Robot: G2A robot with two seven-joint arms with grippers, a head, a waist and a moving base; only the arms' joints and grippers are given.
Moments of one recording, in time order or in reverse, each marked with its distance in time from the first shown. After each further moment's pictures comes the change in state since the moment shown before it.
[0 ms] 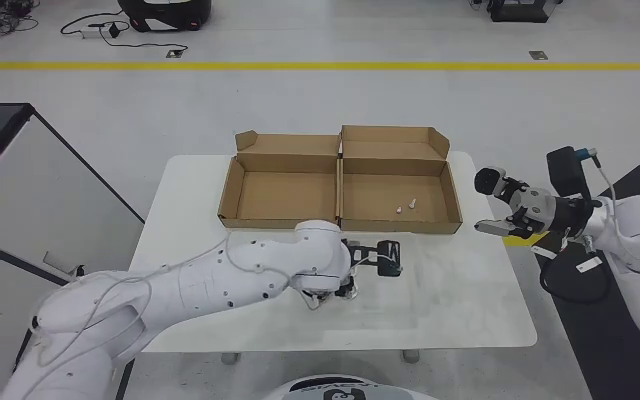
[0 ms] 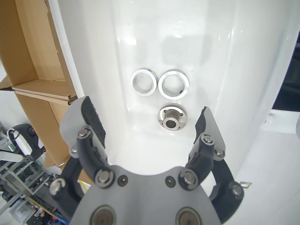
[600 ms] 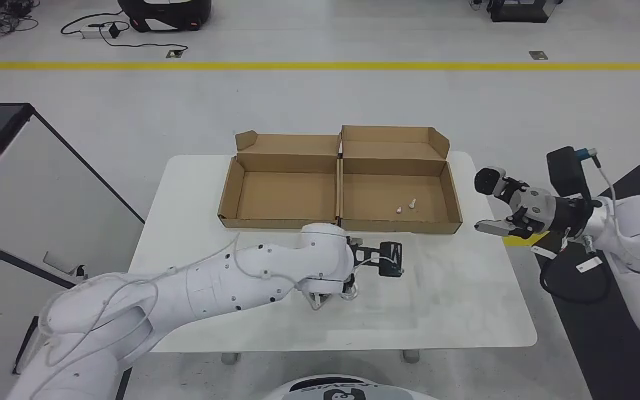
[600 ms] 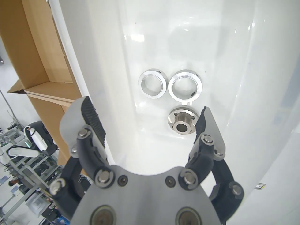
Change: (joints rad) left arm 0.012 -0.023 0.003 0.023 0.098 -0.043 0.012; right arm 0.000 0.000 0.000 0.000 0.000 0.000 0.000
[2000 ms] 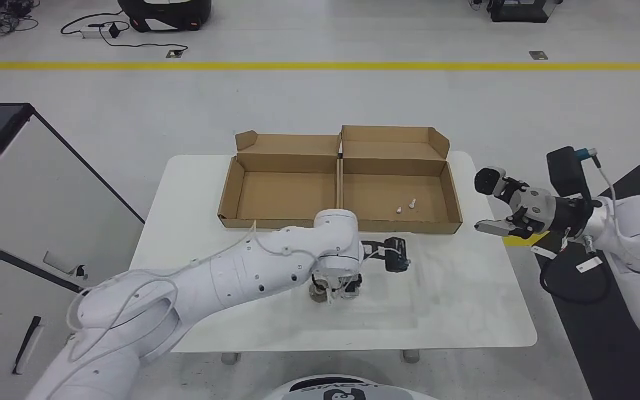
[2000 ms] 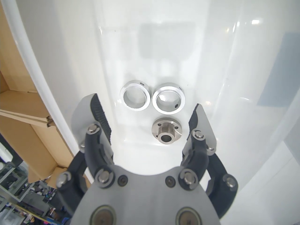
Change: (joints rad) left arm 0.001 -0.121 -0.029 0.196 -0.162 -0.017 -0.091; right arm 0.000 0.000 0.000 0.000 0.000 0.000 0.000
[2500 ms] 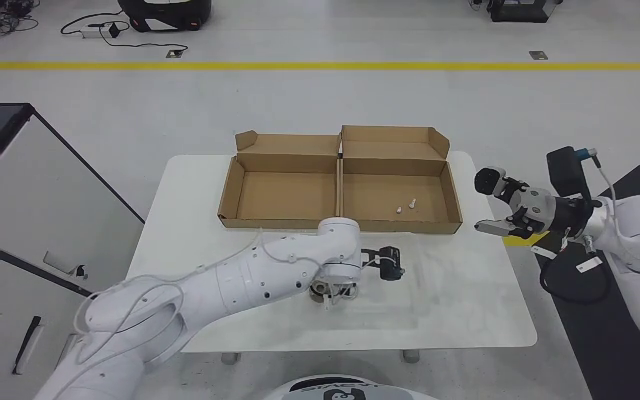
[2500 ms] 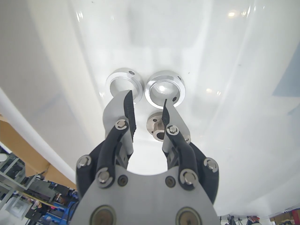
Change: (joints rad) left arm 0.039 -0.019 0.009 0.034 0.023 -0.022 -0.045; right arm 0.000 0.000 0.000 0.000 0.000 0.000 0.000
